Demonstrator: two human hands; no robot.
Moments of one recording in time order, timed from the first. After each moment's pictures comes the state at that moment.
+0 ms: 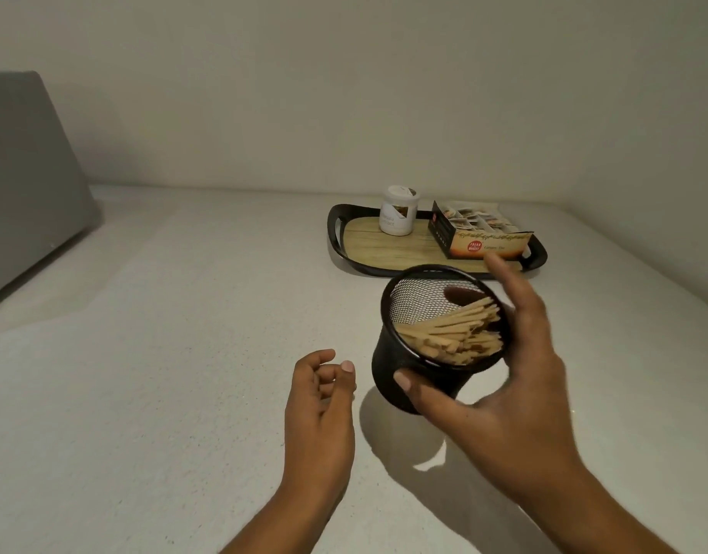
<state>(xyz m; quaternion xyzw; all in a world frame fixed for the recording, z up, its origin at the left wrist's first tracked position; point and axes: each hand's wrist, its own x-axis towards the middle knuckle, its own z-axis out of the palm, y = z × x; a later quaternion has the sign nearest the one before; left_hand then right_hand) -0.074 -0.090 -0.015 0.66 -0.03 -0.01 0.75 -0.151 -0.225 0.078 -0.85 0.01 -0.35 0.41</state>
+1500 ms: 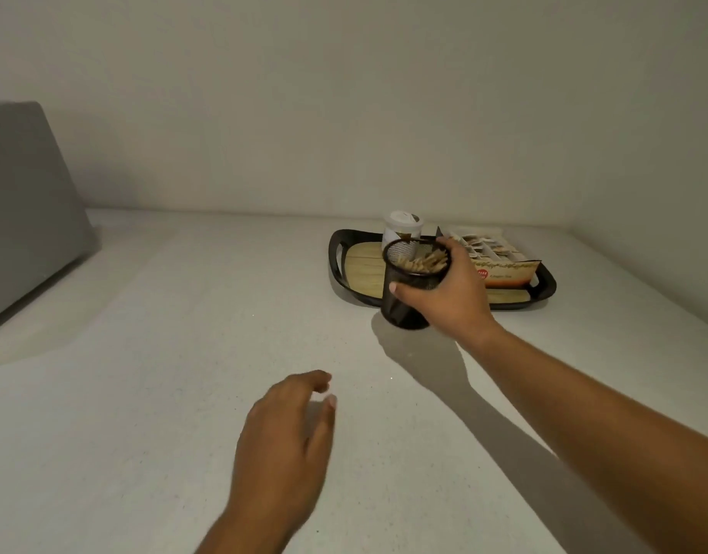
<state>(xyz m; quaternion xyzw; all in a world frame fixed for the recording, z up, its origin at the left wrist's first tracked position) -0.038 -0.058 -0.002 0.88 -0.19 0.12 0.42 0.027 -0.306 0.077 -0.85 0.12 -0.30 0.42</state>
